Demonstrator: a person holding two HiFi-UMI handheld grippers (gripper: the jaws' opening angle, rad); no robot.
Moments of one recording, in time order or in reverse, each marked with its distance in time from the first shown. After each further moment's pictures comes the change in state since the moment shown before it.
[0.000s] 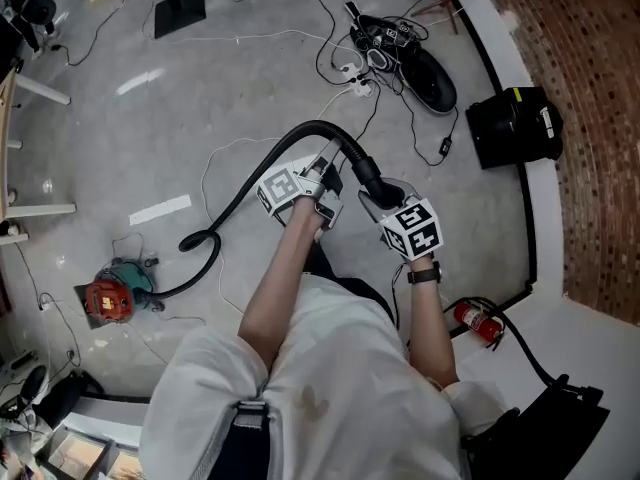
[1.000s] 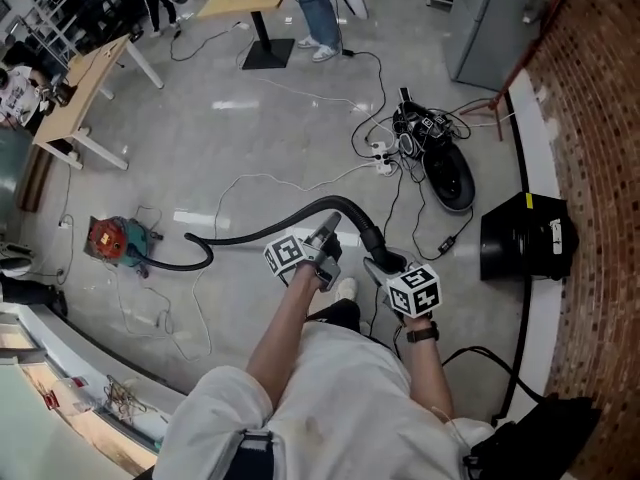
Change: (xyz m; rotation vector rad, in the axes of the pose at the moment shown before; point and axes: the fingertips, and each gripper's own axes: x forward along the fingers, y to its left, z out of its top) left arm 0.134 -0.019 -0.223 0.181 -0.339 0.110; right arm -0.178 -0.215 -0.123 -0.053 -0.092 0.371
